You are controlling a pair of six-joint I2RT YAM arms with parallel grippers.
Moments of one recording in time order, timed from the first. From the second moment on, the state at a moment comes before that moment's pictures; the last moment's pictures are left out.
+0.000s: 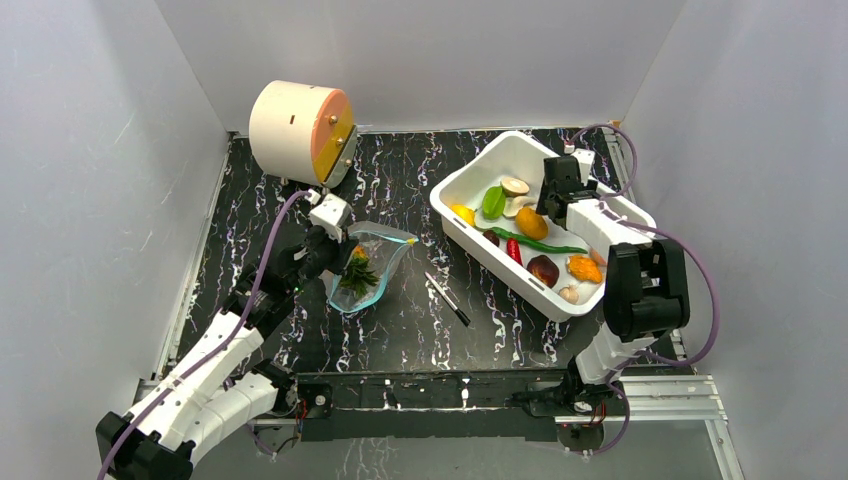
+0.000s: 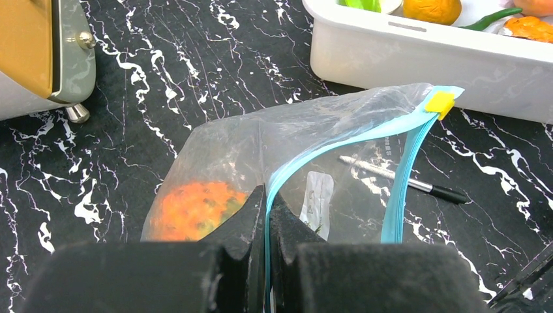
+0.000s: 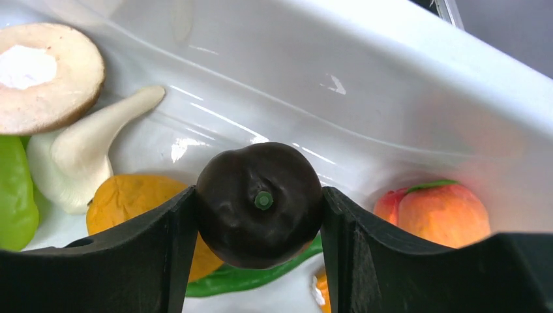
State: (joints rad) left arm -0.51 0.81 0.70 -0.24 0.08 0.01; right arm 0.10 1.67 1.09 -0.23 0.48 0.27
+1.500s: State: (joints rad) left arm -0.51 0.93 0.92 -0.41 -0.07 -0.20; right arm 0.89 1.12 1.06 -0.10 -0.13 0.59
